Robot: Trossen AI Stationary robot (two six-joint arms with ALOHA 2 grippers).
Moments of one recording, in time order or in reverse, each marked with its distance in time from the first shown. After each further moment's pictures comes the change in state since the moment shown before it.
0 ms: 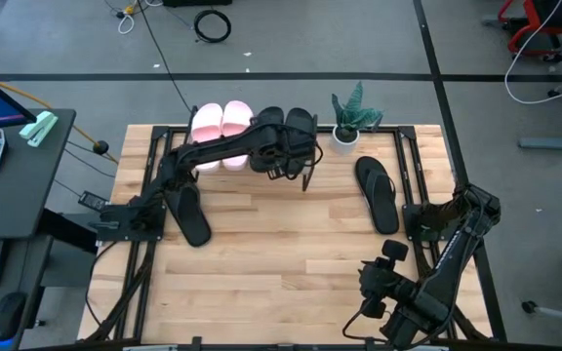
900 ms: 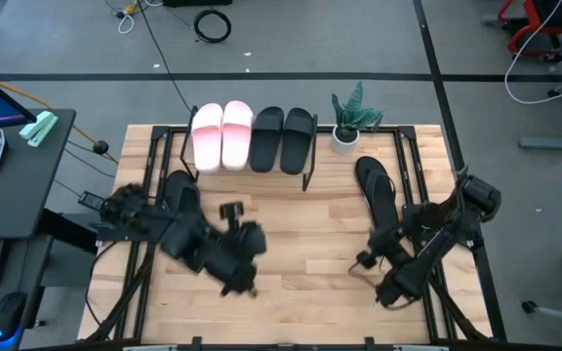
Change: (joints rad) left arm -0.712 -0.277 0.006 -0.004 0.143 -0.411; right arm -0.078 -0.070 -0.616 0.066 0.053 0.631
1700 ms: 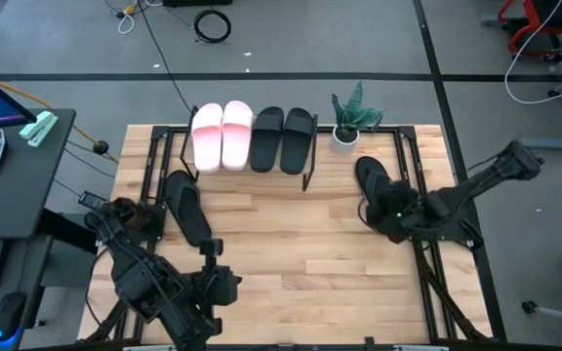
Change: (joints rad) left arm -0.254 0.000 0.000 0.000 -0.105 -0.064; right arm -0.431 -0.863 -0.459 0.546 0.030 -0.352
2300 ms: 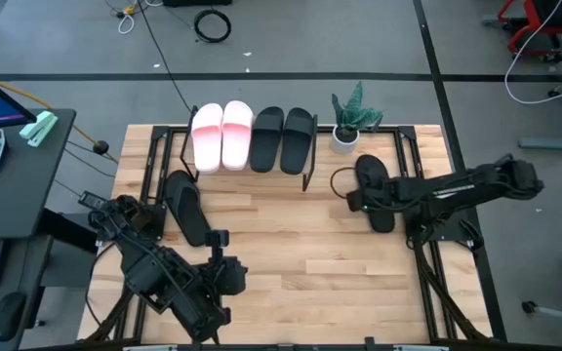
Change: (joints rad) left arm 0.053 0.002 0.000 0.000 0.000 0.033; right arm -0.507 0.322 0.000 0.302 -0.201 -0.461
